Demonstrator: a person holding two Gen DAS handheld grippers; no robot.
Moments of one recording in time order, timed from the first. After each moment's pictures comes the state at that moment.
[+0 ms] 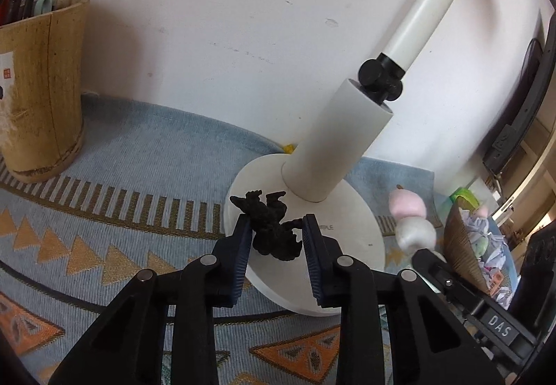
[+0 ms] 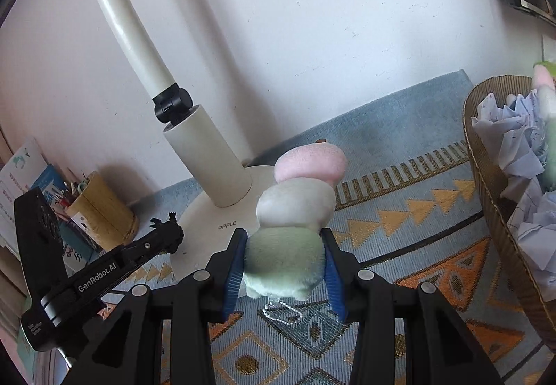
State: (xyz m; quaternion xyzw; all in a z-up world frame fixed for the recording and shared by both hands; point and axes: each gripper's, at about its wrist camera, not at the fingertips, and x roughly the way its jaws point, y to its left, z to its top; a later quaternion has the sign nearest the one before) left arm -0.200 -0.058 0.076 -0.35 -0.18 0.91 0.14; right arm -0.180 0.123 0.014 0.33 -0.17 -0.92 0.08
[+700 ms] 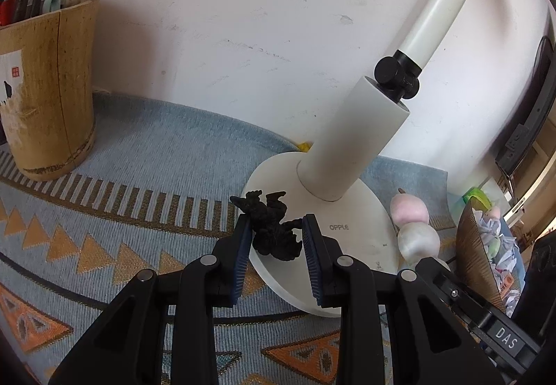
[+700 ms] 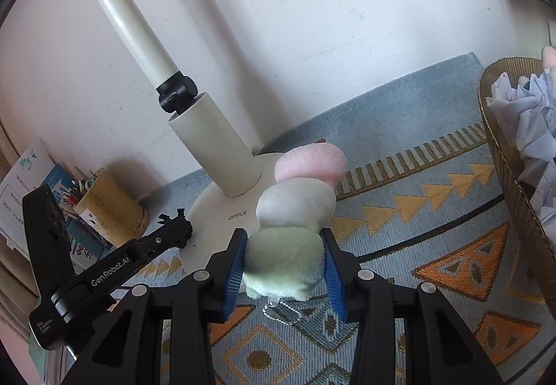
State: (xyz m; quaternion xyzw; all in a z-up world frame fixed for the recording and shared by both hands) left arm -0.206 -0.058 0.073 -0.36 -0.17 0.91 0.12; right arm -0.179 0.124 0.008 0.34 -0.19 -0.91 0.11
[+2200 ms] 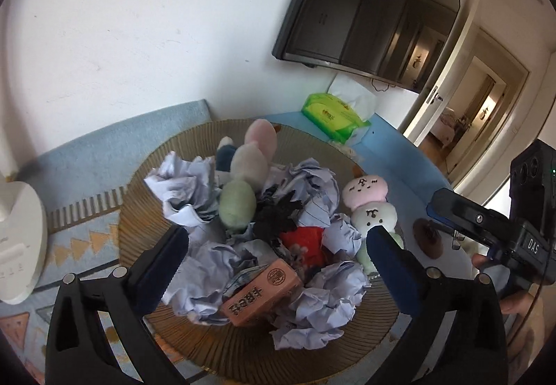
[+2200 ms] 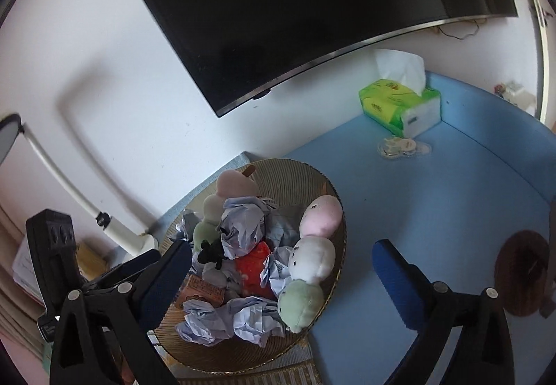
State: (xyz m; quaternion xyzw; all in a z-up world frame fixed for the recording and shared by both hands) left arm -0.130 0.252 0.156 -0.38 -0.03 0.85 0.35; right arm -0.050 0.459 0.079 0.31 -0.24 -0.92 -0.01
